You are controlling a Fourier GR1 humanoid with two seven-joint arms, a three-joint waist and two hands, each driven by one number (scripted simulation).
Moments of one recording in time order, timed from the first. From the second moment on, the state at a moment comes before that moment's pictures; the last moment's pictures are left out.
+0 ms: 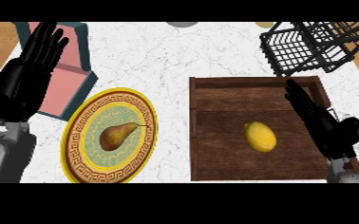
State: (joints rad) left arm -0.29 0.42 -0.01 -1.67 0.27 0.06 0.11; right arm -0.03 -0.40 0.08 -1.54 -0.16 0.08 0.09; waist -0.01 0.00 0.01
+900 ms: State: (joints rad) left arm -0.20 0.24 -0.18 -1.58 0.06 0.25 0.08; right arm -0.34 -0.39 -0.05 -1.25 -1.06 0.86 0.20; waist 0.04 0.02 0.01
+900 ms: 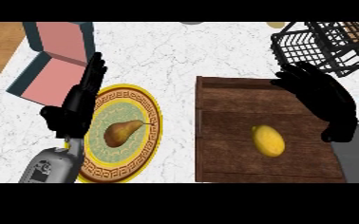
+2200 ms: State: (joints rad) left arm -0.16 0.18 -0.21 -1.55 0.00 0.30 0.04; right arm -0.51 -0.72 -0.29 -1.83 -0.48 1.20 0.22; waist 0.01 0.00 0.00
